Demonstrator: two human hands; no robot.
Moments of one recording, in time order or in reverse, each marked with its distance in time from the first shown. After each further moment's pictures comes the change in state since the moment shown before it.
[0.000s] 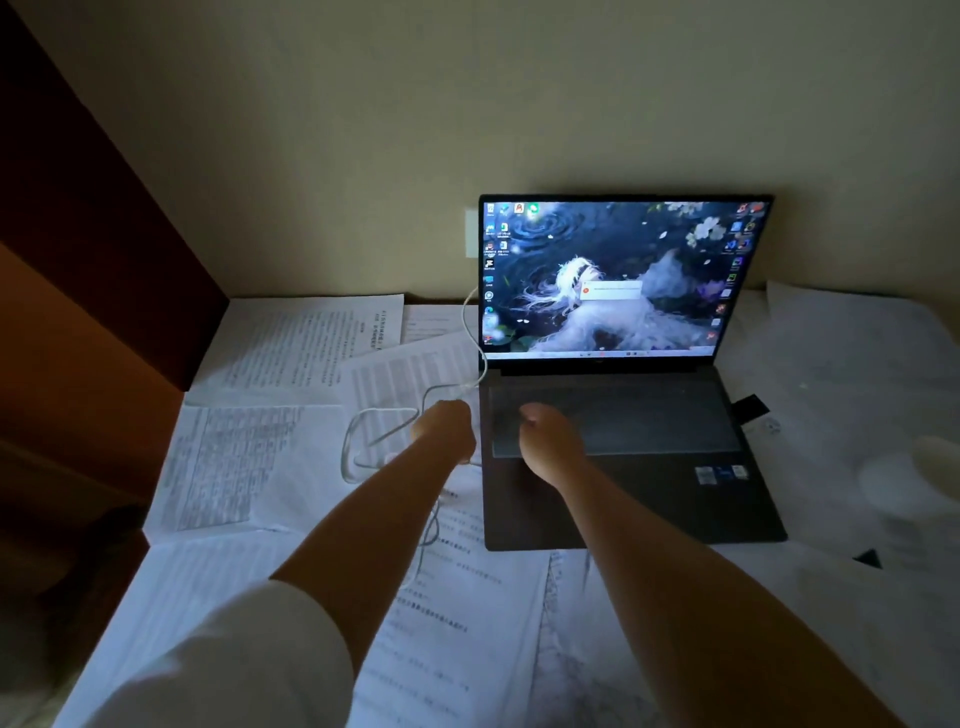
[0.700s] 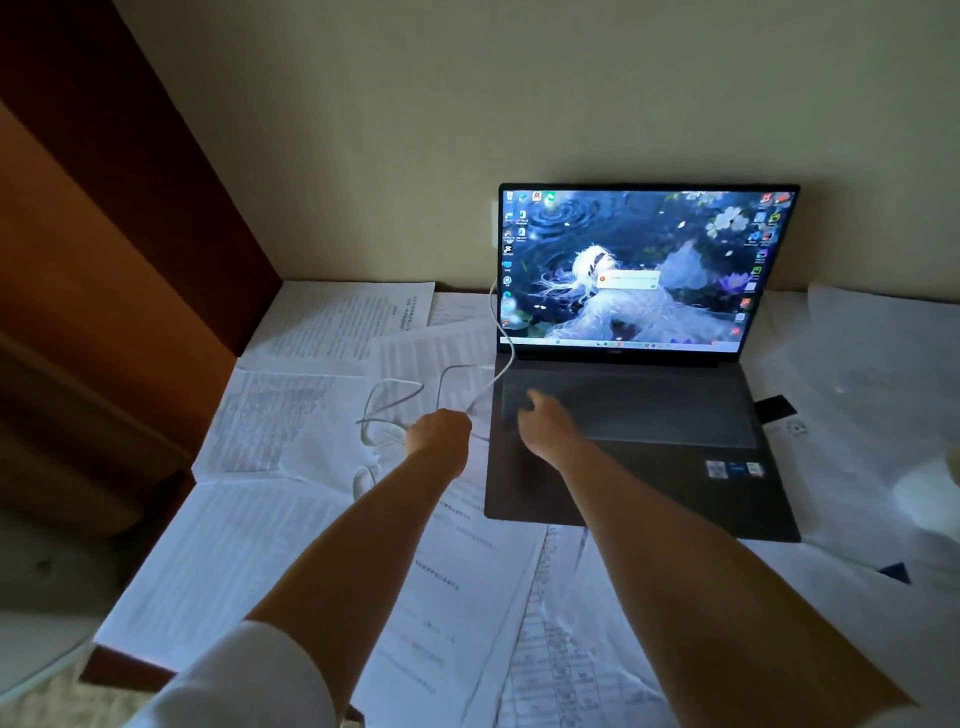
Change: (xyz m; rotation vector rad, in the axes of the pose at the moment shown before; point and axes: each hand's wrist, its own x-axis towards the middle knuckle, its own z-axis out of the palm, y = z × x) left_hand -0.056 -0.002 0.033 0.116 0.226 -0.119; right_hand -0.012 0.002 -0.002 0.016 -0.133 -0.067
